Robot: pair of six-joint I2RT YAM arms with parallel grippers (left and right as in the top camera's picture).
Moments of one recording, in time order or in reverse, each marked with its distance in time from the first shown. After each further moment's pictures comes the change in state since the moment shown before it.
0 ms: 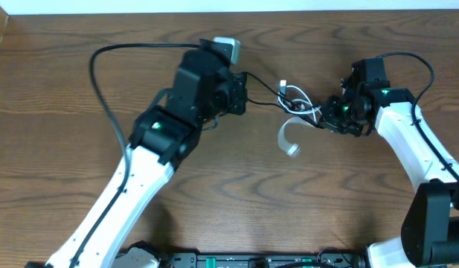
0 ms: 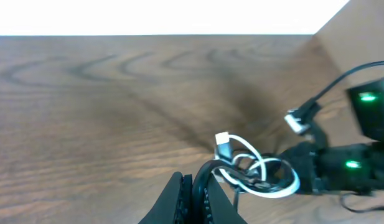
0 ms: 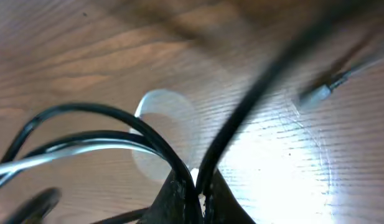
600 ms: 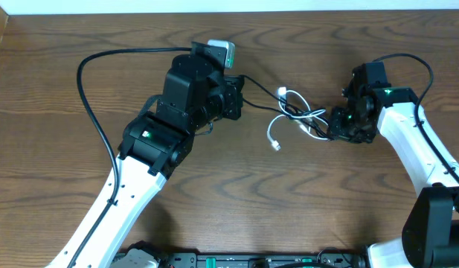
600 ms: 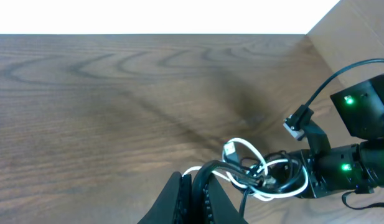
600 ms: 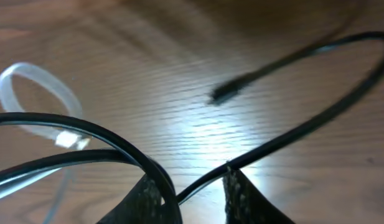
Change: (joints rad) left arm 0.008 -0.040 -0.006 -0.037 0.022 0.000; right arm -0.006 -0.013 0.009 -0.162 0.164 -0.166
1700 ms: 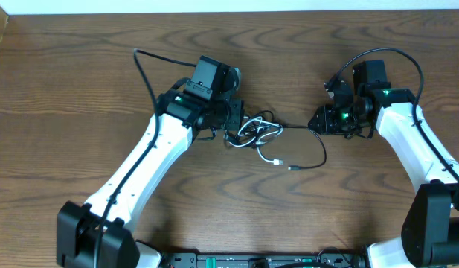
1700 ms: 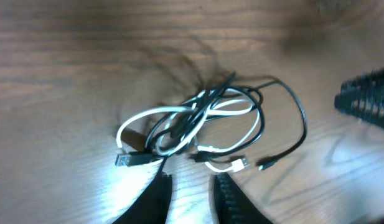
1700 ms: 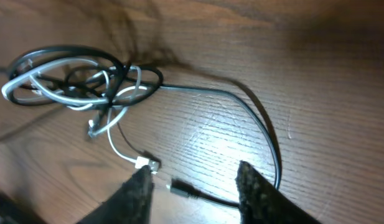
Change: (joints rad) left arm 0.038 0.297 0.007 -0.247 0.119 0.047; right arm 0.005 0.010 -0.012 0.137 -0.321 -0.251
